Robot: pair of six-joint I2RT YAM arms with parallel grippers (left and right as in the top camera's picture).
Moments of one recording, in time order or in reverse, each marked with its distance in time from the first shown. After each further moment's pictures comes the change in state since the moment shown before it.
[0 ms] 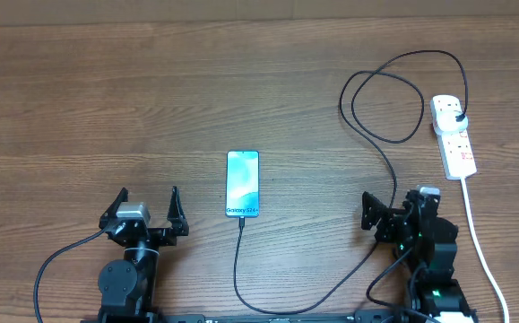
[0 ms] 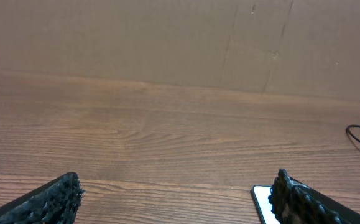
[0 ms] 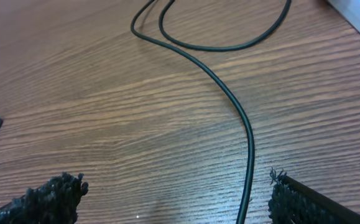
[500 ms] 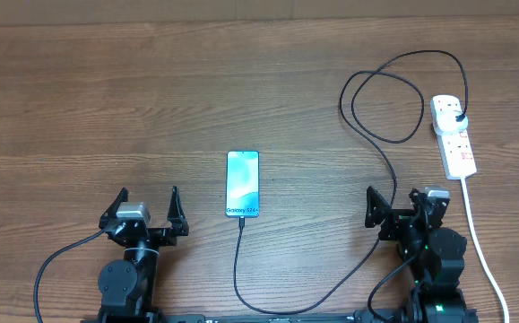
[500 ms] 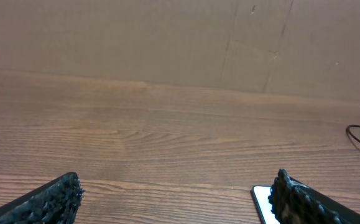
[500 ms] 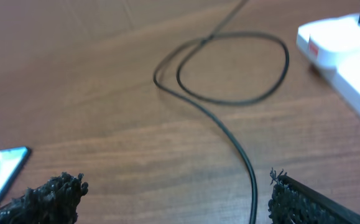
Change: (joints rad) left arm 0.000 0.000 0.000 0.000 0.000 0.000; right arm 0.000 -0.267 0.000 -0.074 -0.002 -0.019
